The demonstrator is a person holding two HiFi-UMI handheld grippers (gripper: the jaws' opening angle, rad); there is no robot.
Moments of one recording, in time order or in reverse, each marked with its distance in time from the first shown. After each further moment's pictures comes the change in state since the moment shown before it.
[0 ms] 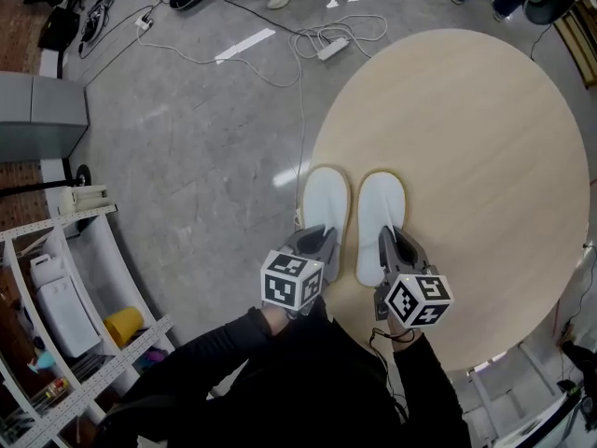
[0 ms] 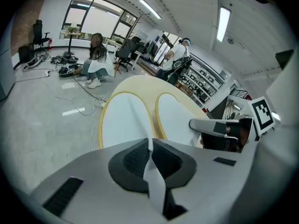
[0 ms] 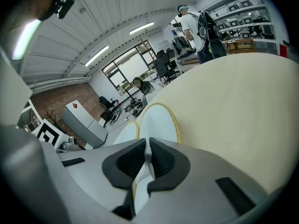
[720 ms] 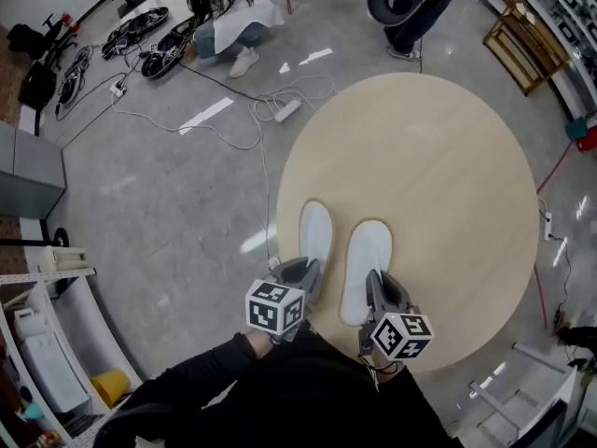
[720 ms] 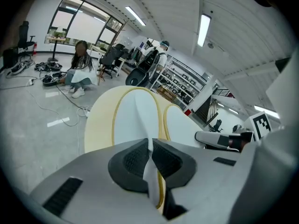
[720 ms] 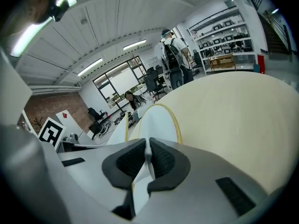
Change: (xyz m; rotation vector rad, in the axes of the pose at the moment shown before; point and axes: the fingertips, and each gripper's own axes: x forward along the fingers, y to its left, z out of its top) left arm -0.076 -0.074 0.018 0.109 -0.068 -0.164; right arm -0.133 0.035 0.006 0.041 -0.174 -0.161
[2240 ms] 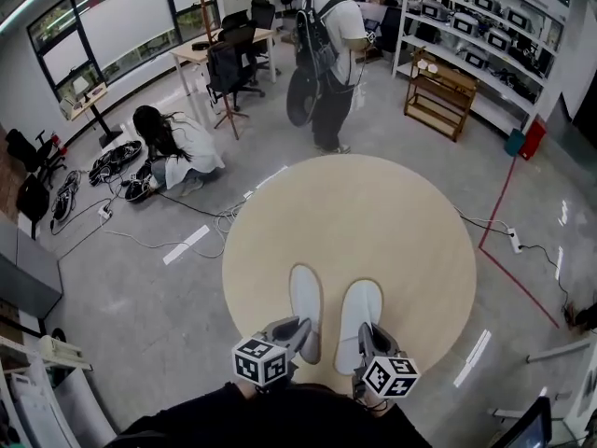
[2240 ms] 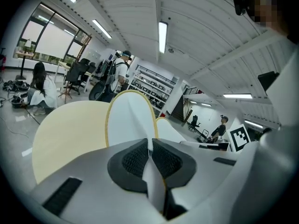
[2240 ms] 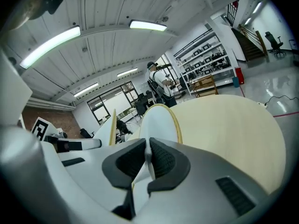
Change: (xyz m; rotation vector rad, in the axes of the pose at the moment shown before) left arm -0.044 -0.284 -0.061 0.257 -0.147 -0.257; right arm -0.268 -0.117 -0.006 0.060 -0.313 -0.084
